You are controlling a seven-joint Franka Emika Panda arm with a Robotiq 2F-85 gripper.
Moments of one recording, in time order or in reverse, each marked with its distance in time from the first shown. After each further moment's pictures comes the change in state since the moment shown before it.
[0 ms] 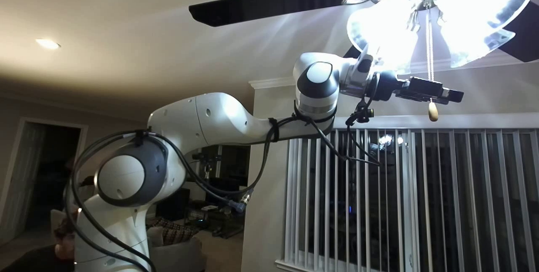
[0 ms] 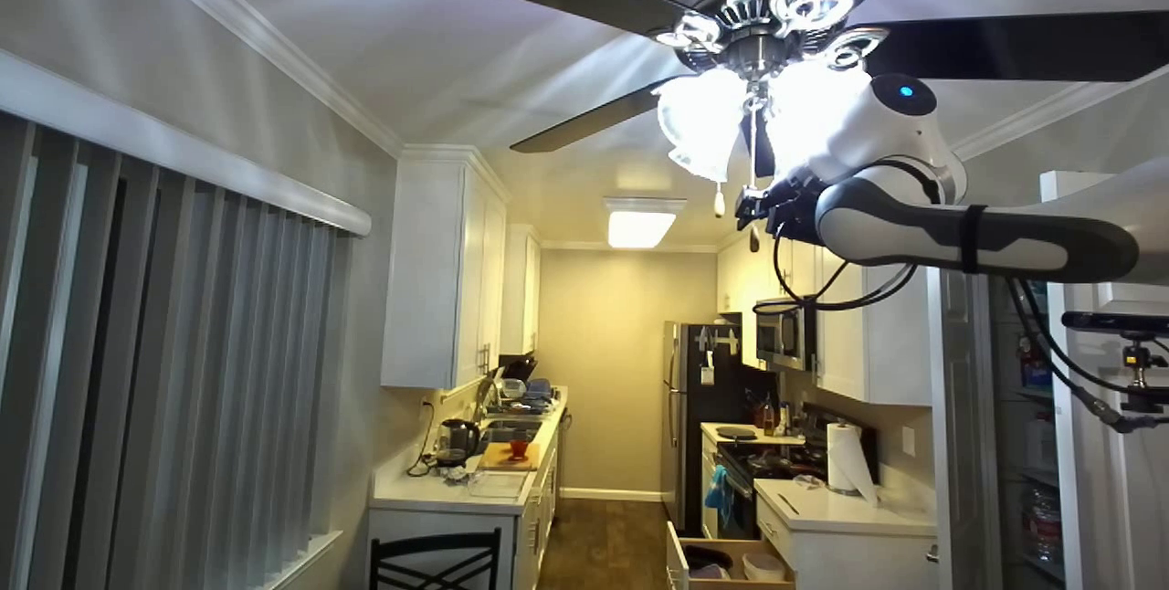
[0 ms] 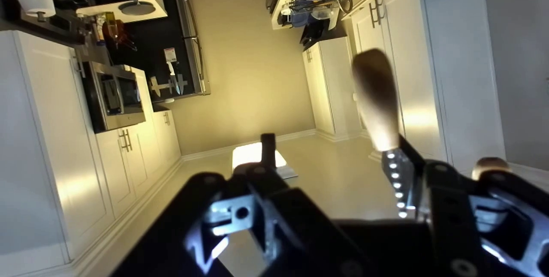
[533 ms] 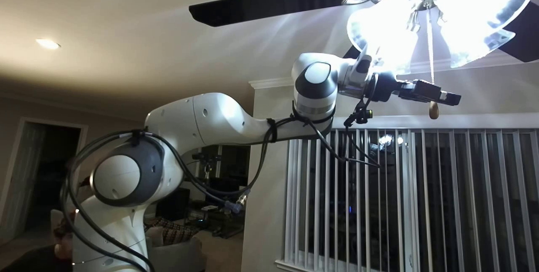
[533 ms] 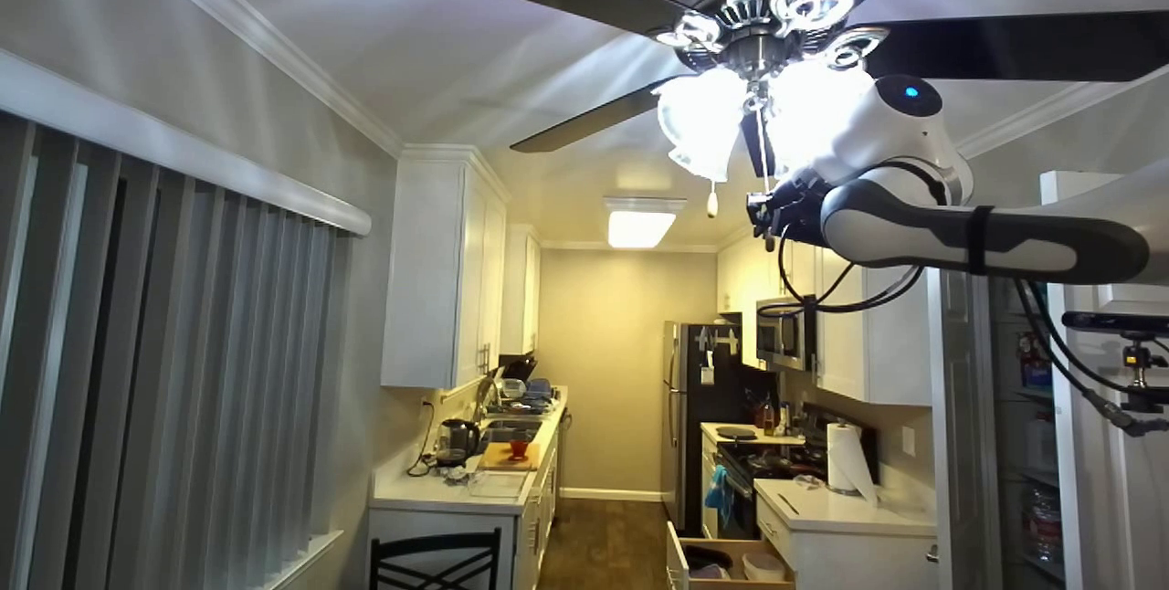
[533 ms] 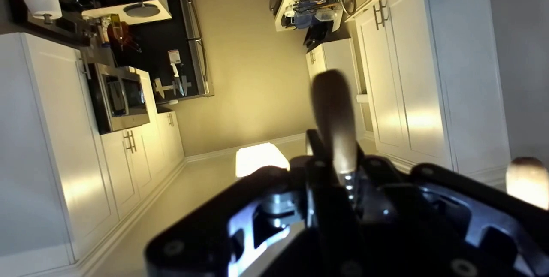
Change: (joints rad) arm 0.000 -0.019 -0.008 -0.026 0.001 0.000 0.000
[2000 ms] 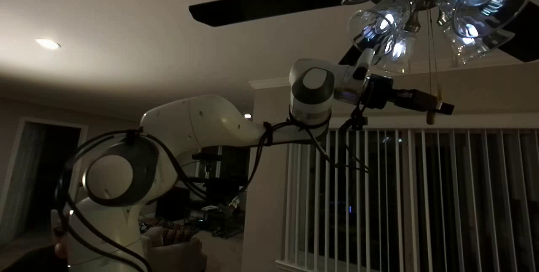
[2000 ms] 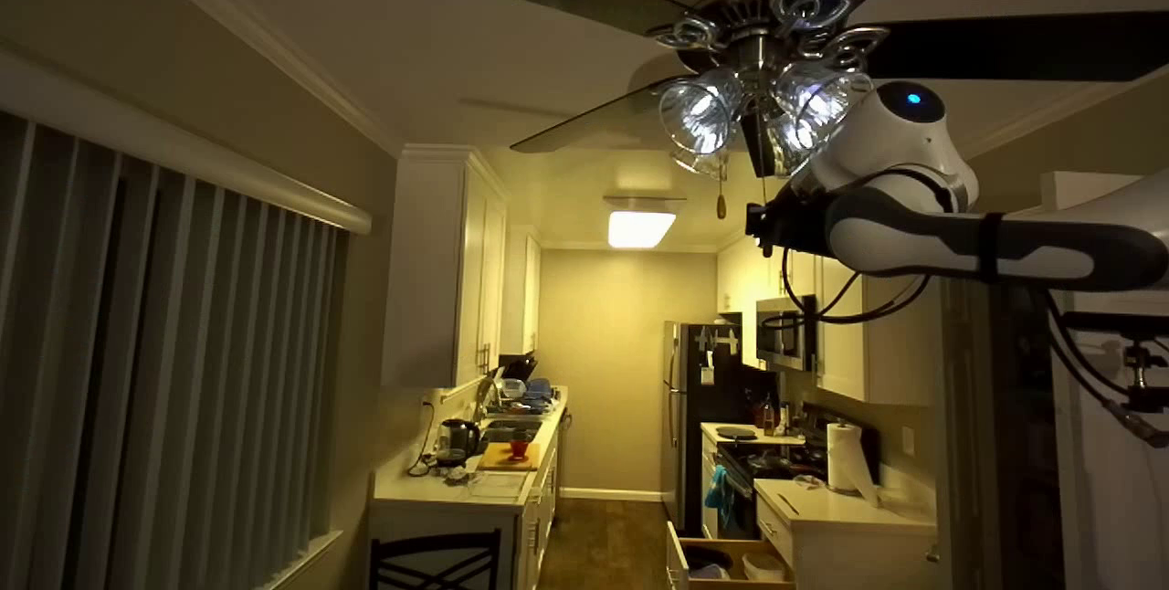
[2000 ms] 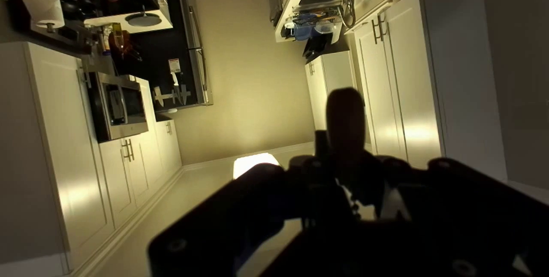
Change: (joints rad) arm 0.012 -0.037 0.000 -0.069 0.000 0.000 -0.002
